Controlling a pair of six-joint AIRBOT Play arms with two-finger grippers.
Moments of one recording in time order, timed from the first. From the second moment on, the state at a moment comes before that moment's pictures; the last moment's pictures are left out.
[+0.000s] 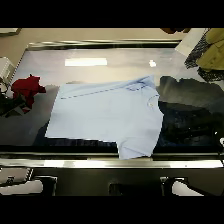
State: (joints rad) left arm 0.39 -1.48 1.47 1.44 -1.50 -1.69; right arm -0.48 -1.34 0.73 2.22 -1.30 -1.93
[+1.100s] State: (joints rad) left arm 0.70 -1.29 0.90 1.04 -1.30 -1.37; right arm -0.34 -1.33 0.55 2.33 -1.12 -2.00
